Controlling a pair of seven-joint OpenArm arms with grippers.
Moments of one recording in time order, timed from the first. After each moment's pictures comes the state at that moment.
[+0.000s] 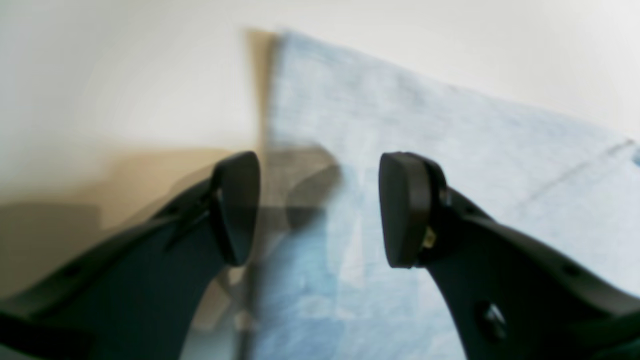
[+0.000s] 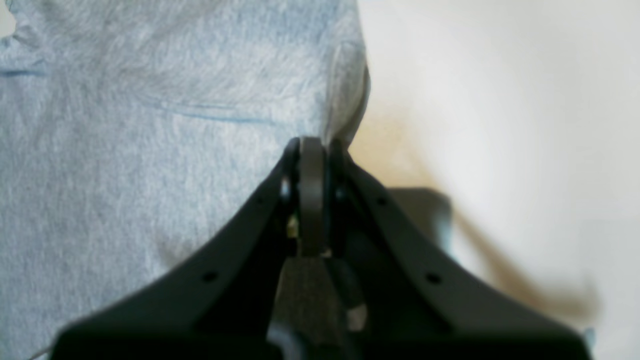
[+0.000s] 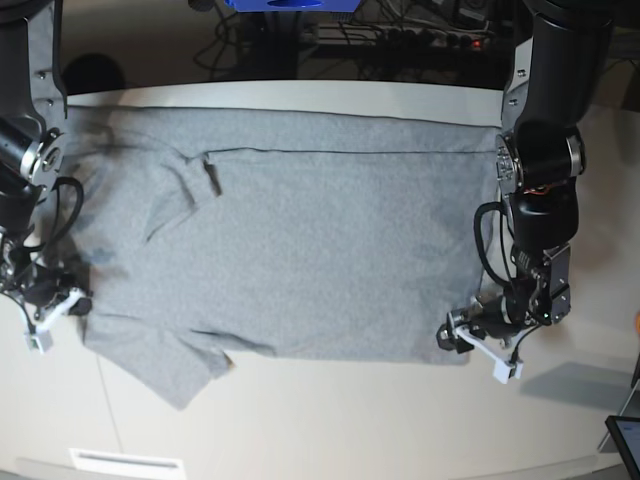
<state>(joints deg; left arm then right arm) -41.4 -18.6 -8.3 25.9 -21.7 -27.1 34.7 37.0 22.6 26.8 24.6 -0.8 41.0 -32.4</state>
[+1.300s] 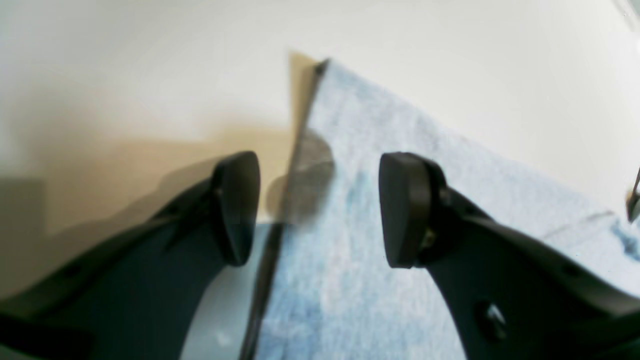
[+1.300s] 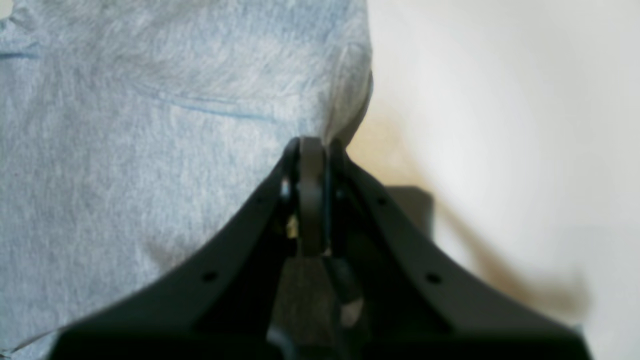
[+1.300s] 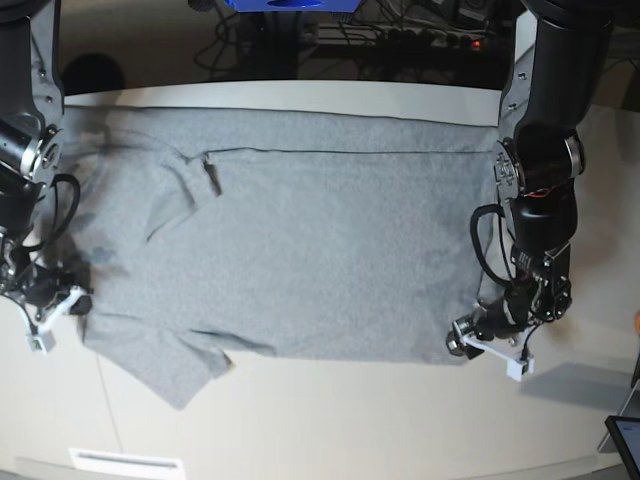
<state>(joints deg) -42.0 -18.3 -11.0 23.0 -22.6 -21.6 31.4 36.7 23.2 22.6 24.9 0.1 41.0 -31.6</state>
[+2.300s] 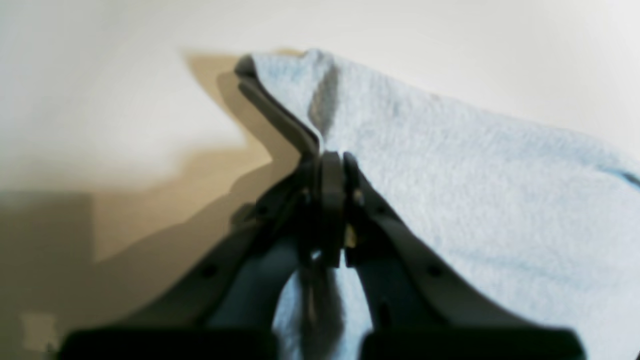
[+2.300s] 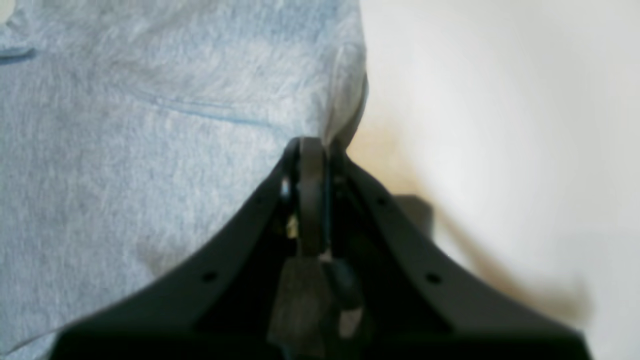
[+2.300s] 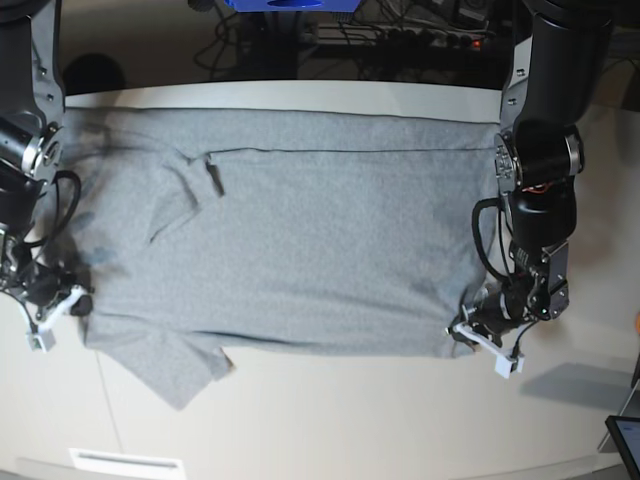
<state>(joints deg) -40.9 -18.7 -8.2 25.4 -21.5 -24.3 33.5 36.1 23.1 22.7 24.9 -0.4 41.2 -28.1</state>
